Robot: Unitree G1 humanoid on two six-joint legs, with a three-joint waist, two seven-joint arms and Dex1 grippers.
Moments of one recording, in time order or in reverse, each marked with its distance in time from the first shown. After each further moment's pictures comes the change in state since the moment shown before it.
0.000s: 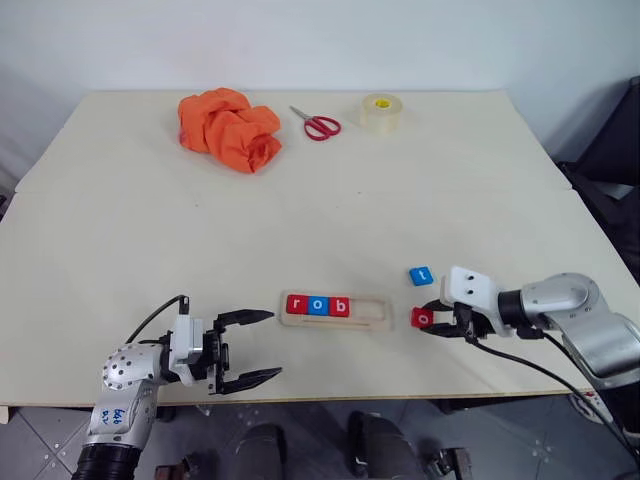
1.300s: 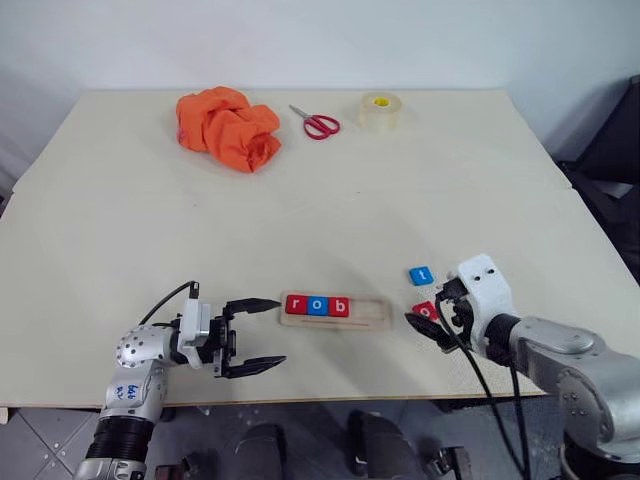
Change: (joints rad) left arm -0.125 -0.028 -0.021 0.131 0.003 -0.011 -0.073; right arm 0.020 0.360 -0.310 -0.535 0.178 0.929 -0.607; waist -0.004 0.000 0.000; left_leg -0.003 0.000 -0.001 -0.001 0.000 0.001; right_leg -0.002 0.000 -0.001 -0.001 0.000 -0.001
